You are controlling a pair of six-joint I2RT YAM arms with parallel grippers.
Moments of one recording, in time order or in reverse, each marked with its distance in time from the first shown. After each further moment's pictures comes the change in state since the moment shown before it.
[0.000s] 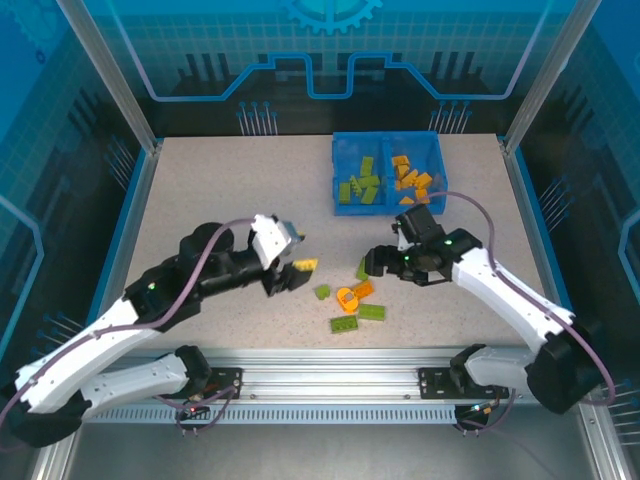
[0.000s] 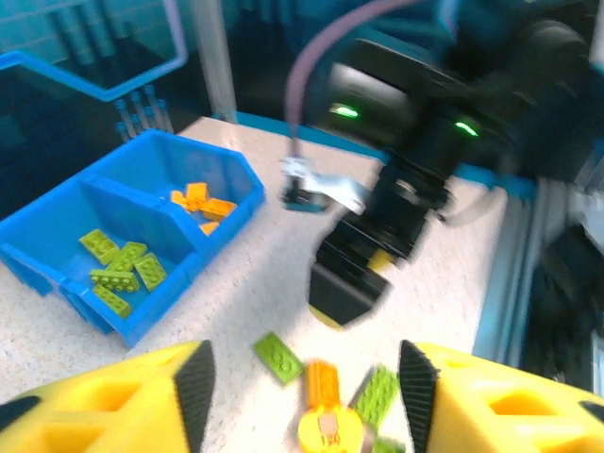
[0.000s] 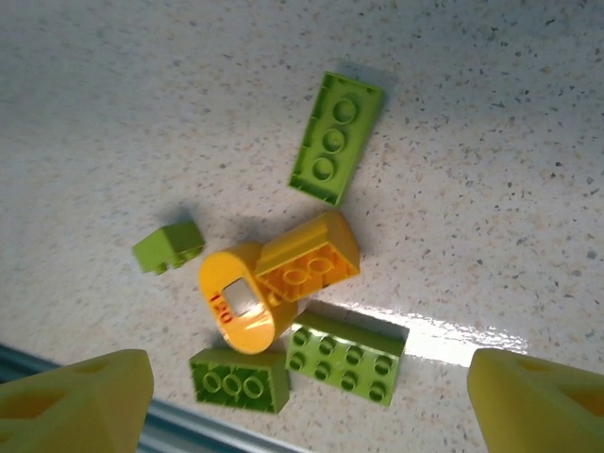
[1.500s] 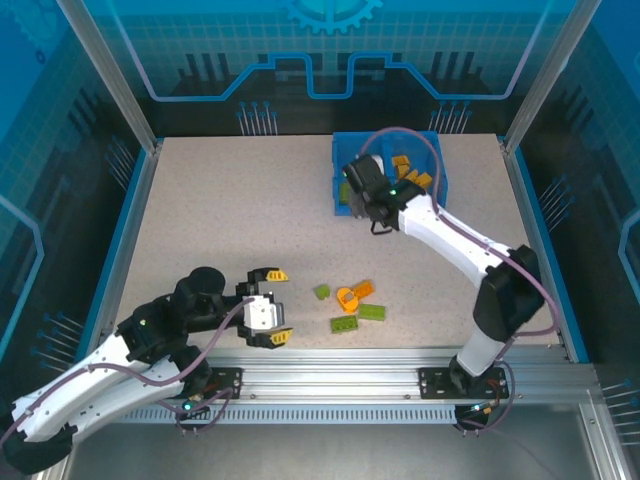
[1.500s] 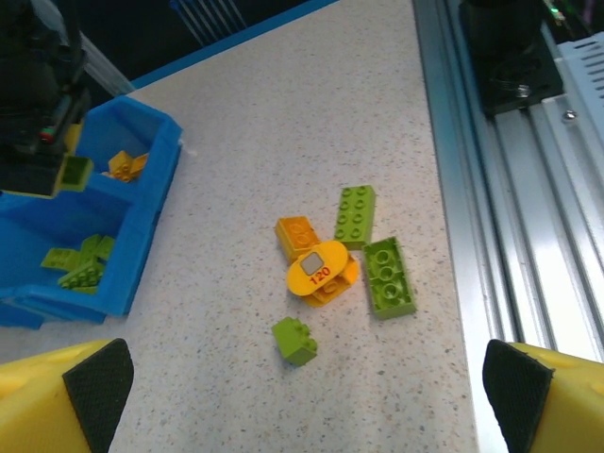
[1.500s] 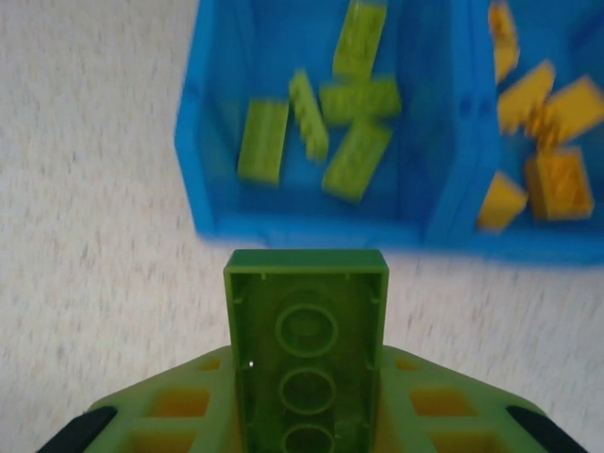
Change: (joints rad) left arm 0.025 -0.284 -0.364 -0.078 0.106 0.497; right arm 0.092 0.472 0.587 0.104 0.583 -0.209
